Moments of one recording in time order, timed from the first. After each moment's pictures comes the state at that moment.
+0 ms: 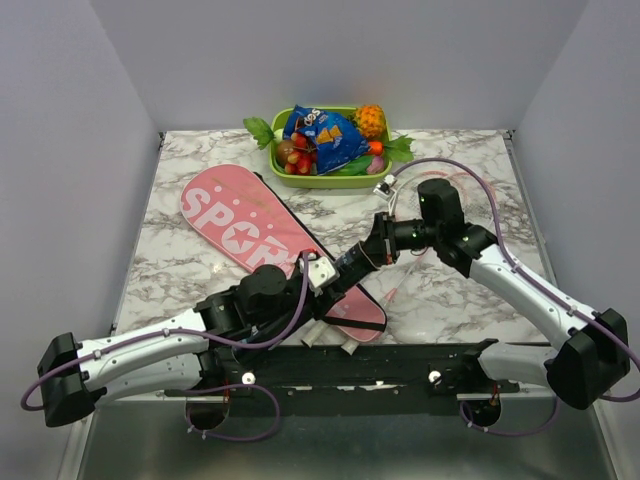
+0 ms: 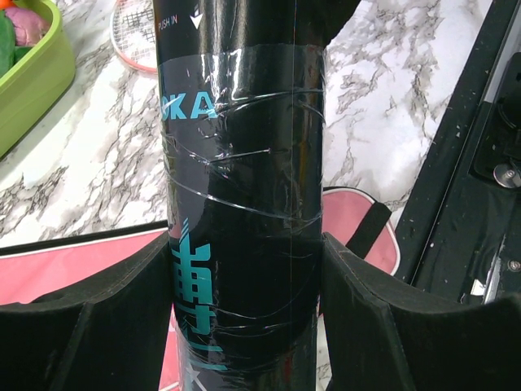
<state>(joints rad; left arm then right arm) -1.10 0.86 0.57 0.06 -0.07 0.04 0.55 1.22 0.94 -0.22 -0.92 0.53</state>
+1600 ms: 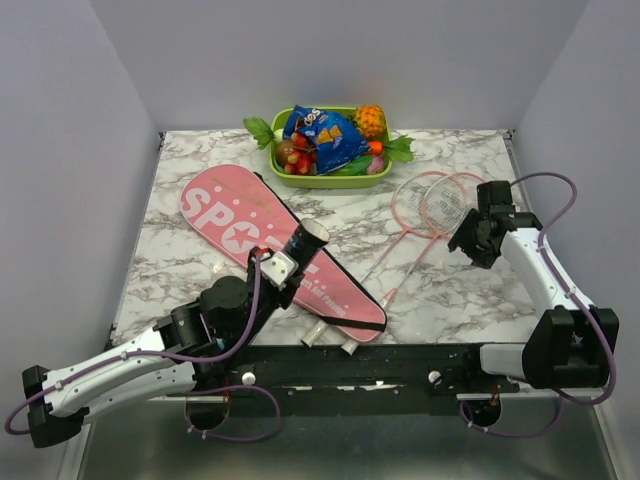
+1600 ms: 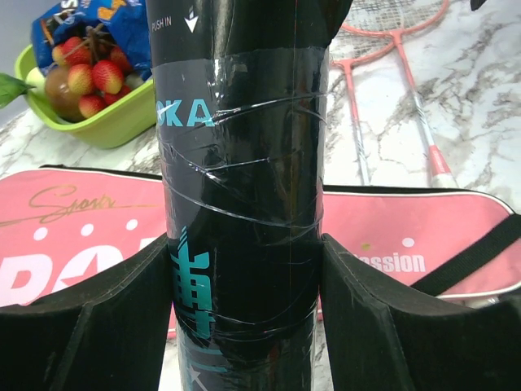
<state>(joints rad) -1.10 0.54 0.53 -0.17 -0.44 0.10 0.04 1.29 0.99 -0.81 0.12 0.59</state>
